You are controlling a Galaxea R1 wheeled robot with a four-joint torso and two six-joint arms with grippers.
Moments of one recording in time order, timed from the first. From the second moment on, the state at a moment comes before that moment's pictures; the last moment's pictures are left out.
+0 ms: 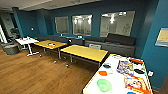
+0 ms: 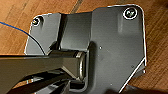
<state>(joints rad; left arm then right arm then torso) 1.63 2.99 -2.66 0.07 -0.24 -0.06 -1.56 3.01 -2.69 0.07 0.06 -0.16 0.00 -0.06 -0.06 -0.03</state>
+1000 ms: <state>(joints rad) 1.63 2.99 -2.66 0.07 -0.24 -0.06 -1.56 3.02 -2.69 0.07 0.06 -0.16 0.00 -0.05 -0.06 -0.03</state>
